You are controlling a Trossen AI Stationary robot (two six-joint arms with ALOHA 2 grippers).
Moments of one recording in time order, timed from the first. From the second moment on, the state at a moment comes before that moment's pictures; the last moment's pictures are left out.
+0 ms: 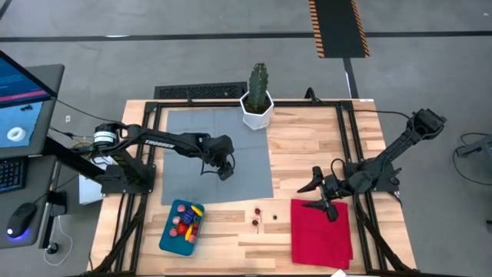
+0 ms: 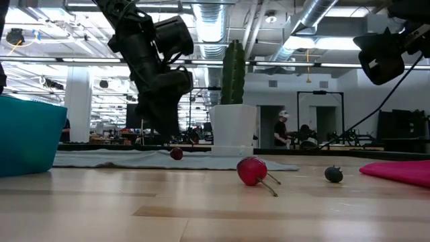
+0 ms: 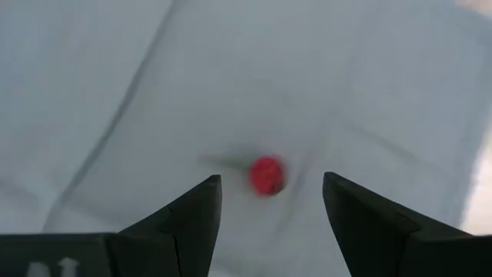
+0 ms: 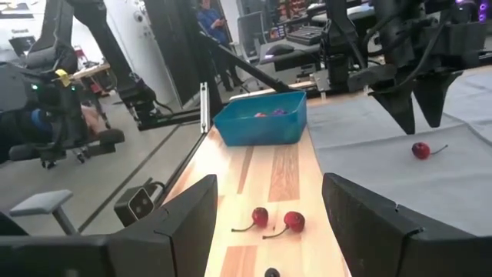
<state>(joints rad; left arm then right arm) 0.16 1.64 0.94 -0.36 0.02 -0.39 0.68 0.90 0.11 0.69 0.45 0.26</state>
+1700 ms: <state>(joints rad) 0.15 1.76 1.07 -0.48 0.07 -0.45 0.69 0.90 0.11 0.69 0.45 0.26</state>
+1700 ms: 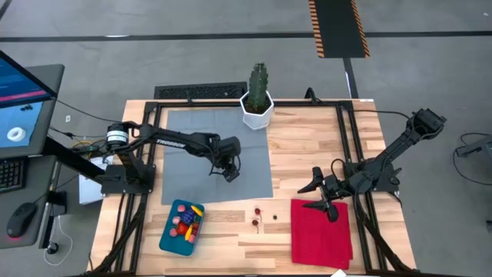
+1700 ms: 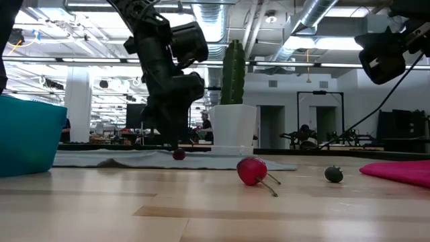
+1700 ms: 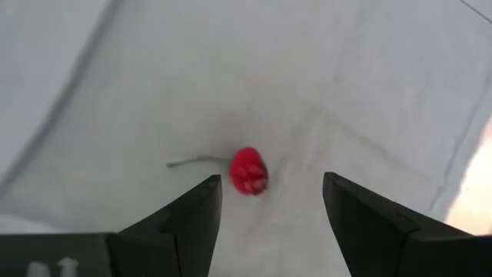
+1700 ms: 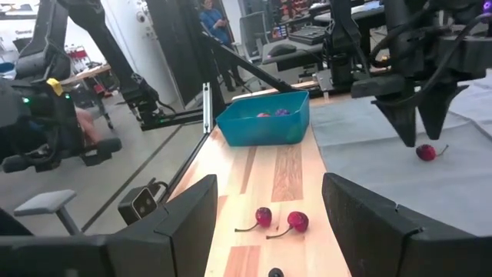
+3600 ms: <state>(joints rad) 0.15 1.85 1.09 -0.45 0.05 -0.80 0.69 0.91 0.11 0.66 0.45 0.32</state>
